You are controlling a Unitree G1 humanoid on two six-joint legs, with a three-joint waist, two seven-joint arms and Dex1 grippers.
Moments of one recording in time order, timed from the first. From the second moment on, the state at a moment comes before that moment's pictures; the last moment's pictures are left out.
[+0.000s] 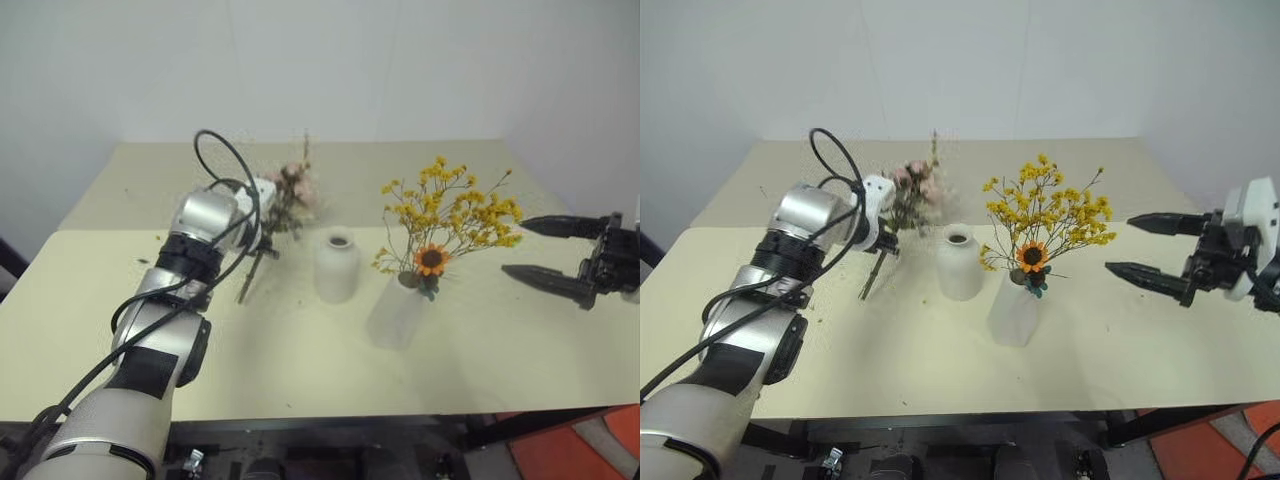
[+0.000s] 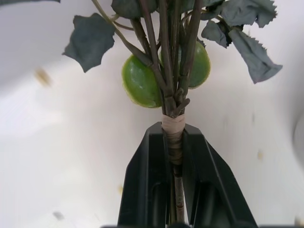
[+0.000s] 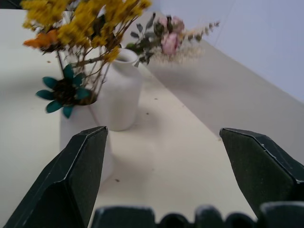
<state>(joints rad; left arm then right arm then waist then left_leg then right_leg) -1.21 0.41 -0.12 0.57 -0.11 1.10 -0.44 -0.39 -1.06 -0.40 0.03 0.63 0.34 1.28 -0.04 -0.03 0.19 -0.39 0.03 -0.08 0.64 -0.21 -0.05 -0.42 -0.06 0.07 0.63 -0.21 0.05</state>
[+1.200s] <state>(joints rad) -1.27 0.30 0.18 0.40 -0.49 0.67 -0.73 -0.60 -1.06 -0.25 0.18 0.56 0.41 1.31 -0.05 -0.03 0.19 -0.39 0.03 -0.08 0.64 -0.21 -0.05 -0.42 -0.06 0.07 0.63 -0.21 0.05</state>
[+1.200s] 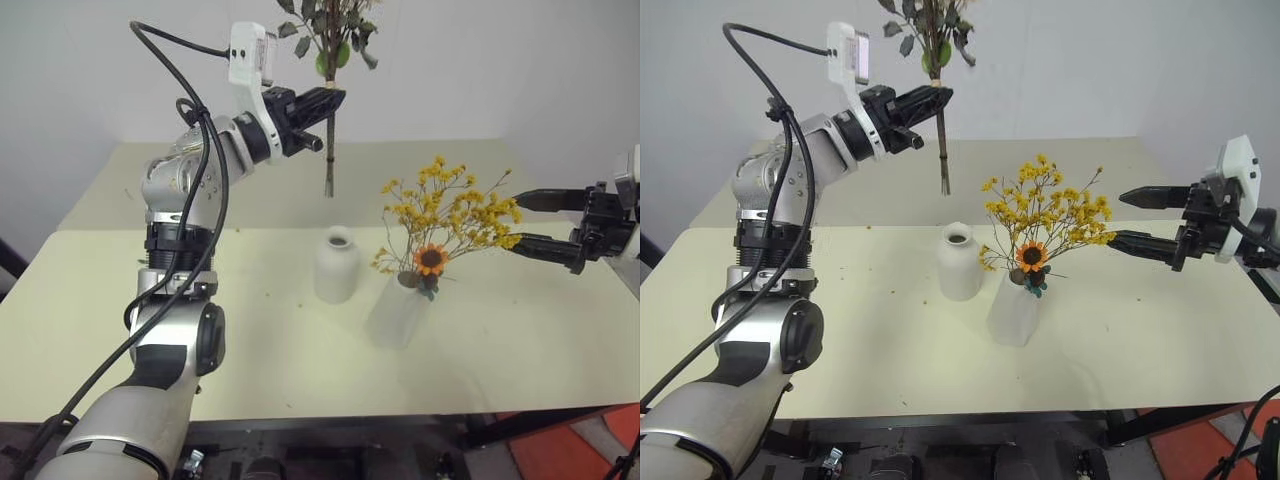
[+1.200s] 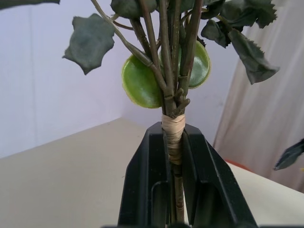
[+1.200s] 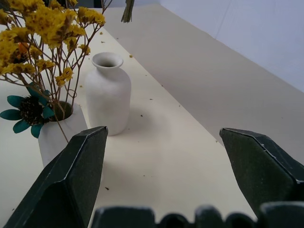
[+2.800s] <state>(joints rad) -0.94 0.28 0.05 0.29 -0.47 0.32 -0.99 -0.55 -1.04 -0.26 0.13 0.58 0.41 1.30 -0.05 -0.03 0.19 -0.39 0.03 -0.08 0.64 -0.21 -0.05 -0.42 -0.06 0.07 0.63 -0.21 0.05</state>
